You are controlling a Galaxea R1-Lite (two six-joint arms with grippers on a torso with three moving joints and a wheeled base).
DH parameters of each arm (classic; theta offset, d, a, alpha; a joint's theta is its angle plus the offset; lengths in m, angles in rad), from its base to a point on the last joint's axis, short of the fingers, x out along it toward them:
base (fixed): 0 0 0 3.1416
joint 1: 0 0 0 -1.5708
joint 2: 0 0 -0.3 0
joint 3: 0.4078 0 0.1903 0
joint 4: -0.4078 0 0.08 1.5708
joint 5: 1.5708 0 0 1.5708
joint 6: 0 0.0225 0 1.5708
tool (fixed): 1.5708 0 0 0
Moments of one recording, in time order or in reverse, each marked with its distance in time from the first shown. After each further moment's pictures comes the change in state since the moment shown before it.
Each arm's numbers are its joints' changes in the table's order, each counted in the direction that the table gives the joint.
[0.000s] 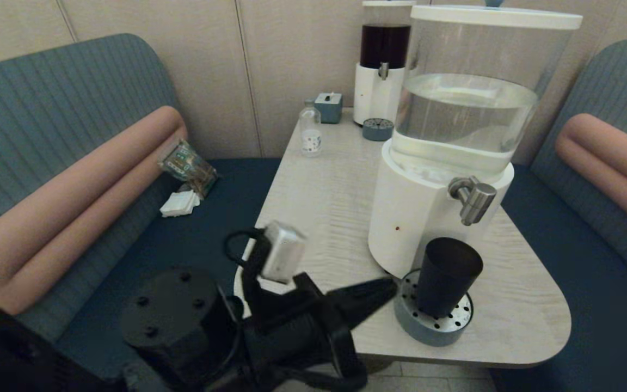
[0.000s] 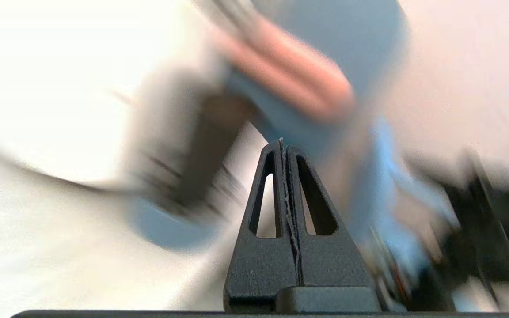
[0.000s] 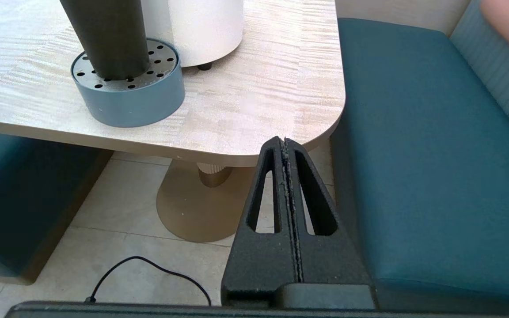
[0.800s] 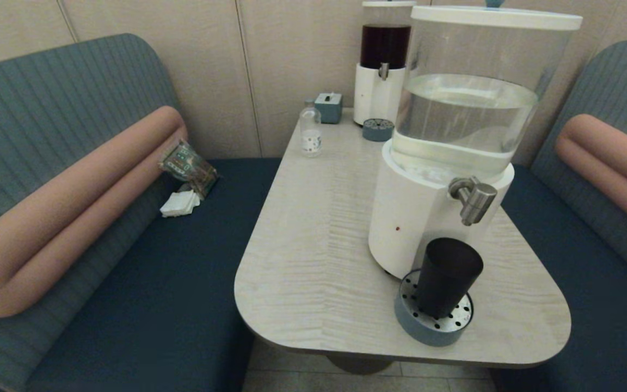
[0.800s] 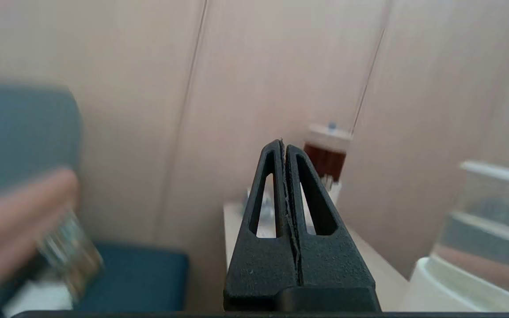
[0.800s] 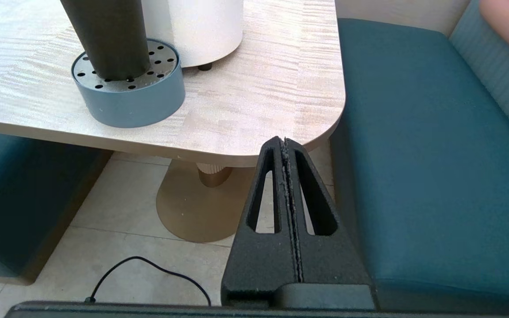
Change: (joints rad) left arm -0.971 0.790 -0.154 -0.098 -0.080 -0.060; right arm 0.000 0.000 0.000 0.000 0.000 0.000
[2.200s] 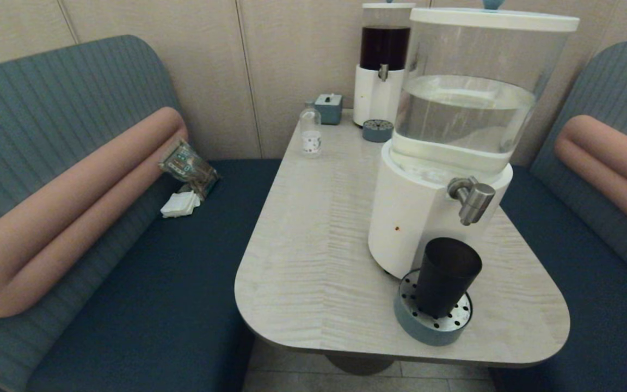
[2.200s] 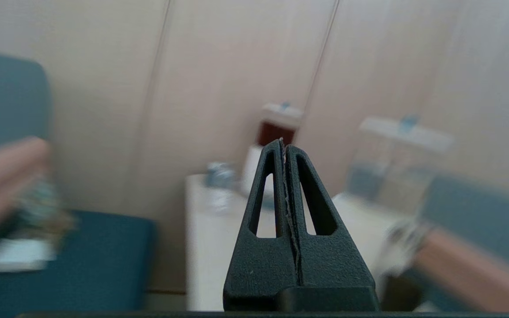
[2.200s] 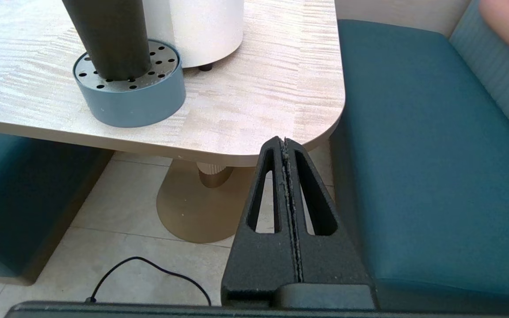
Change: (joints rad) left arm 0.130 0.945 -0.005 -0.975 -0.009 0.015; right arm 0.000 0.000 0.000 0.000 0.000 0.000
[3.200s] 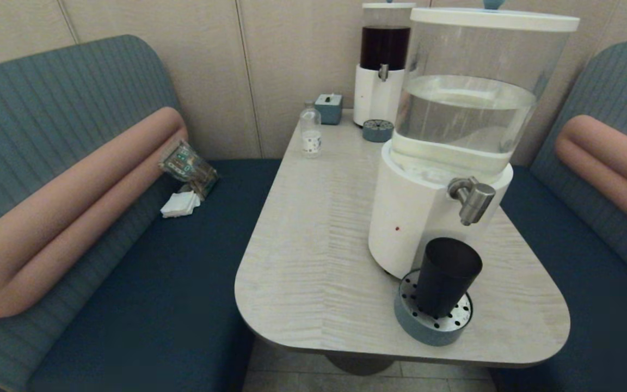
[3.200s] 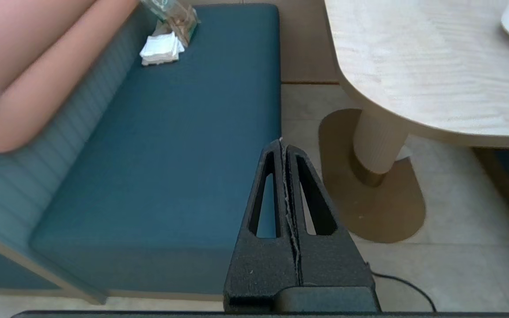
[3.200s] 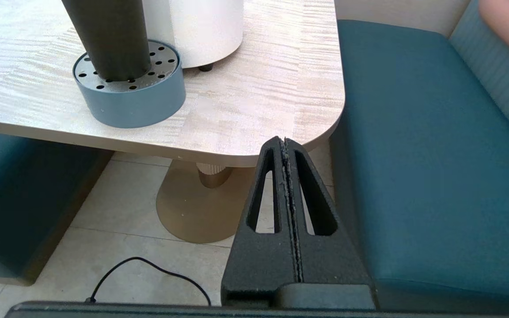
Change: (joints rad) left arm -0.001 0.090 -0.297 -0.464 -0.117 0.380; right arm 0.000 0.000 0.000 0.000 -0.001 0.000
